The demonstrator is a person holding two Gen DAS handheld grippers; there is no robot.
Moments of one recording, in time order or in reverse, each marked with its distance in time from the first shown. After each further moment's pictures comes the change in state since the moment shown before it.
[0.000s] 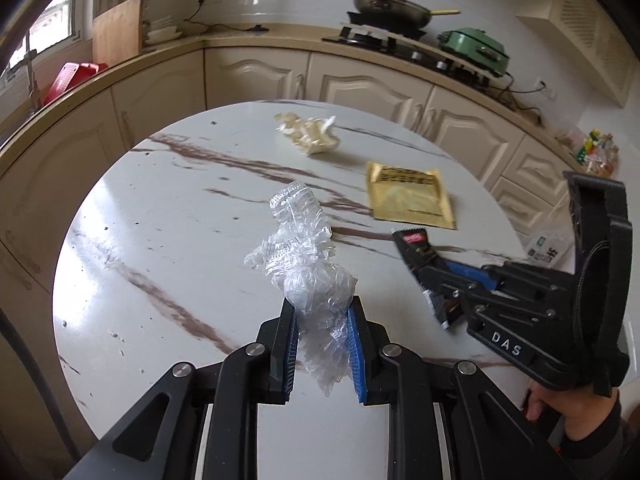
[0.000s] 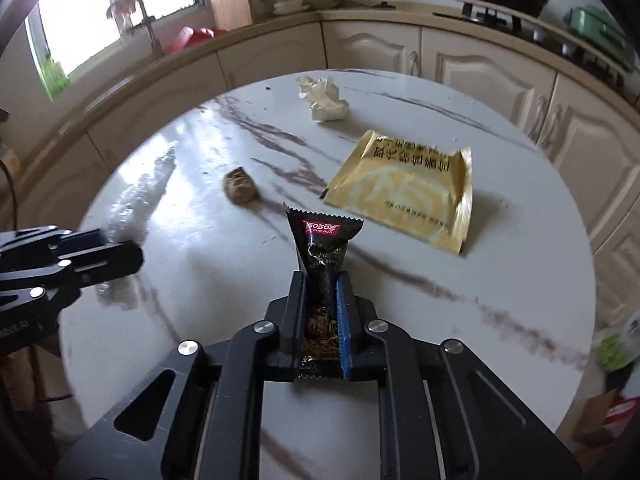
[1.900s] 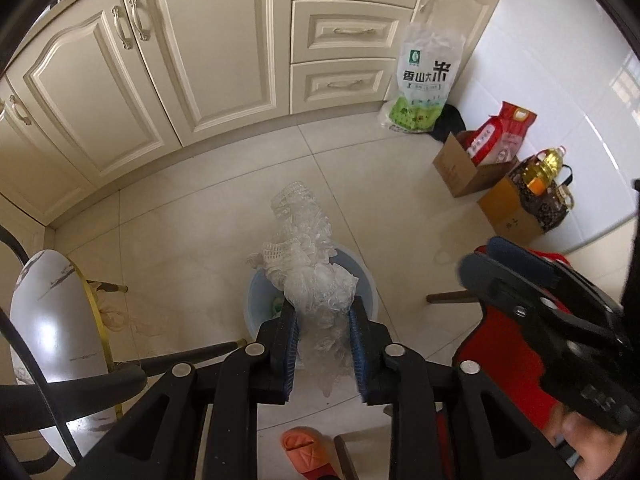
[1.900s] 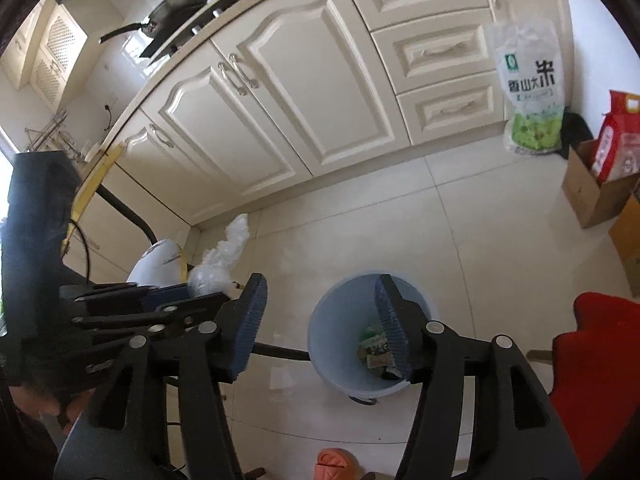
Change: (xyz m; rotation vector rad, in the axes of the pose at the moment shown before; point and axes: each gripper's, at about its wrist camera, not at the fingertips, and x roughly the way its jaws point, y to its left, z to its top) left arm 0.263 -0.439 -0.028 0.537 0.402 -0.207; right arm -0.145 -0.332 -0.284 0.737 -0.201 -0.221
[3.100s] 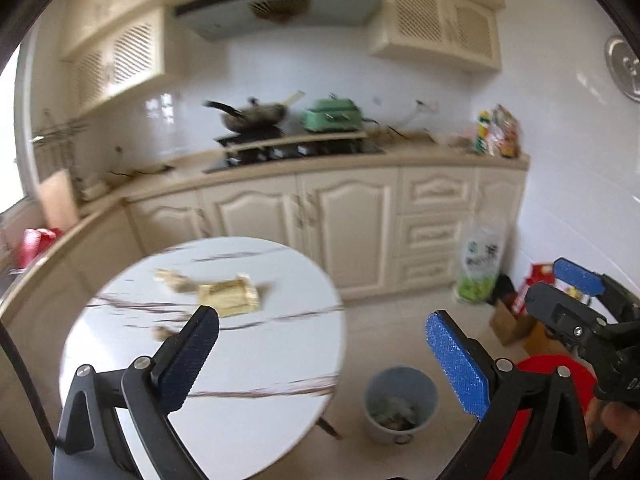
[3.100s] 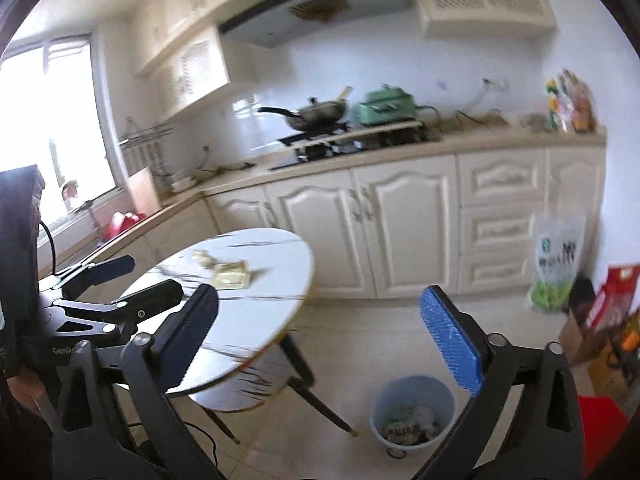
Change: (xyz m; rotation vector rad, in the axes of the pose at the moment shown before) left arm -0.357 0.058 -0.314 -0.132 -0.723 0.309; right arm -0.231 0.269 -0.029 -0.388 -0.404 0.103
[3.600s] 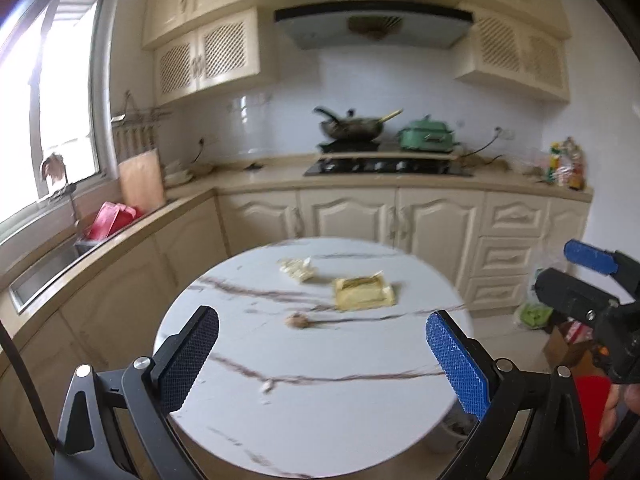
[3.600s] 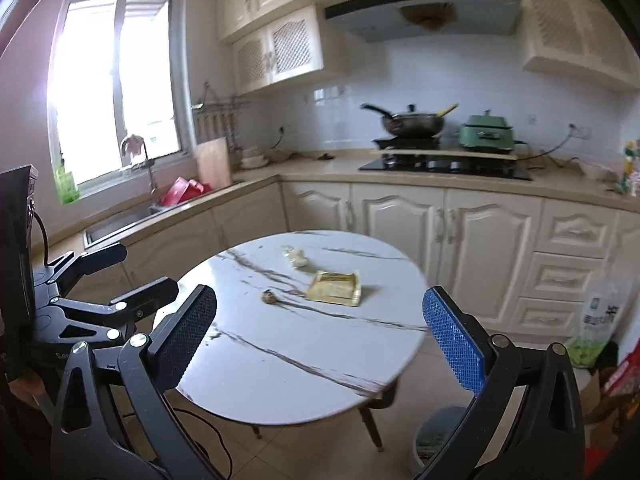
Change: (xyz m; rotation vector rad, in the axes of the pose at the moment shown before) left arm -0.079 0.094 -0.063 -0.108 -0.052 0.224; right arm 0.059 0.154 0.017 -0.197 0.057 0.168
